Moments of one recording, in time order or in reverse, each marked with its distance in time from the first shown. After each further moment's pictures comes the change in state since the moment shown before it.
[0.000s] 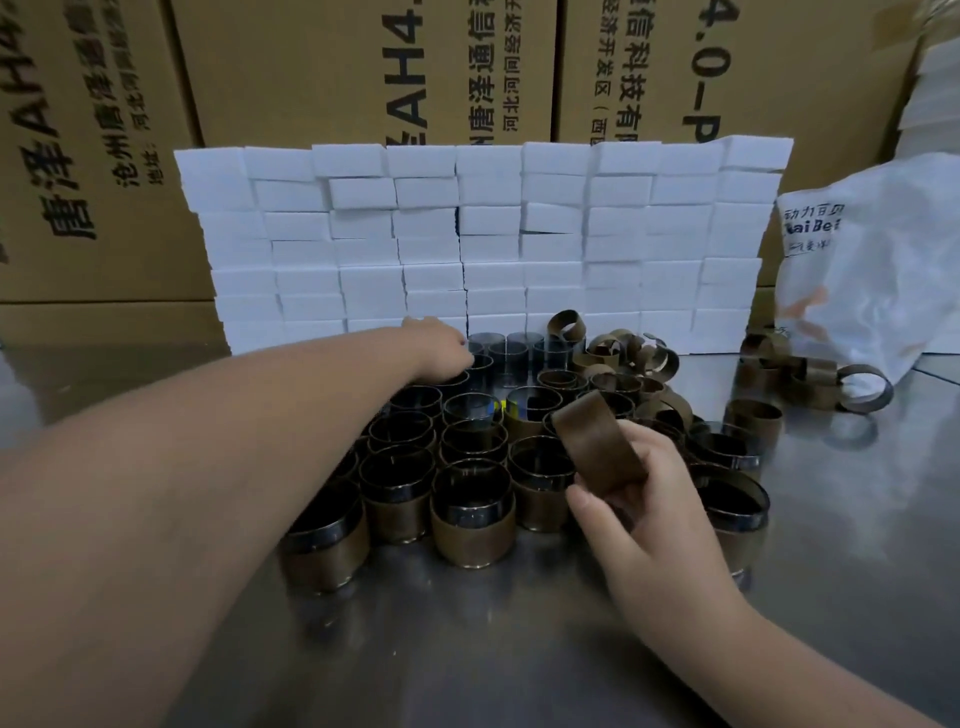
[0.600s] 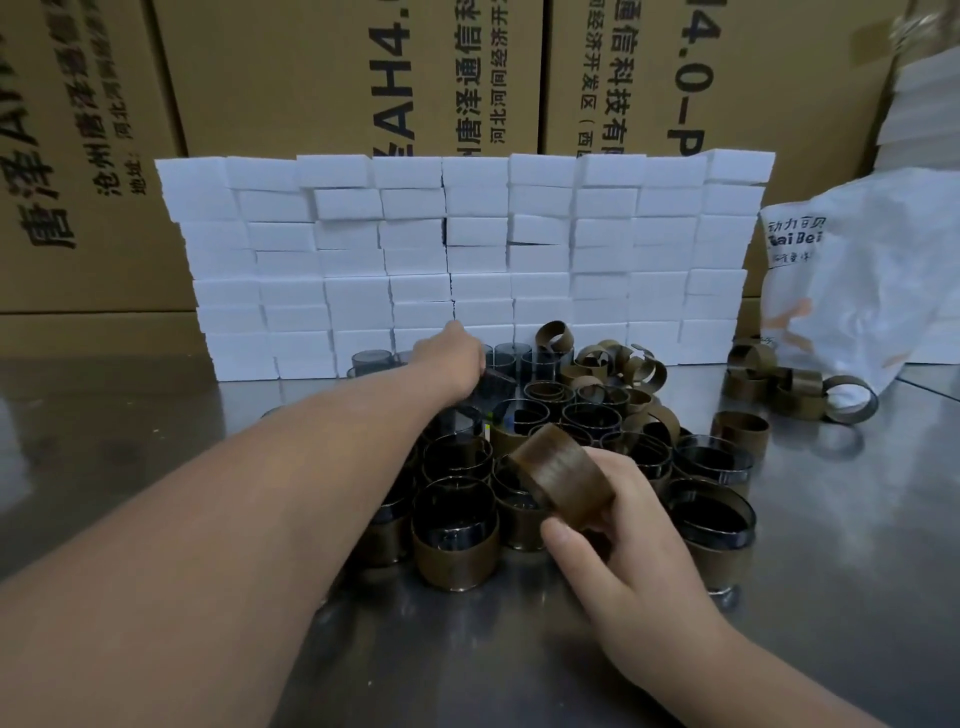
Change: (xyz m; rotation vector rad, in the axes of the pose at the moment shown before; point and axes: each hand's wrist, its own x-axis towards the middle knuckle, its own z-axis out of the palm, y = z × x) left_hand 0.020 0.037 0.019 -0.214 0.255 0.019; right_hand -0.001 0.001 -0.004 -0.059 -0.147 -0.071
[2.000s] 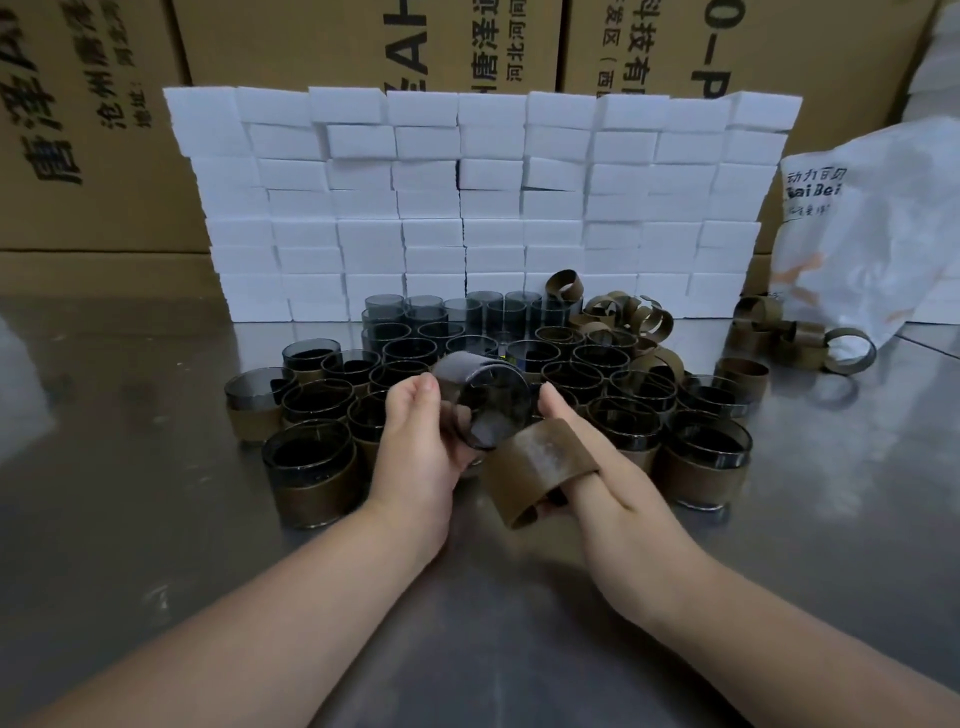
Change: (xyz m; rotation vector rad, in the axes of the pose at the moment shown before) left_hand -0.207 0.025 -0.007 -1.813 0.320 -0.304; right_hand -0.016 -0.027 0.013 0.194 -0.161 0.215
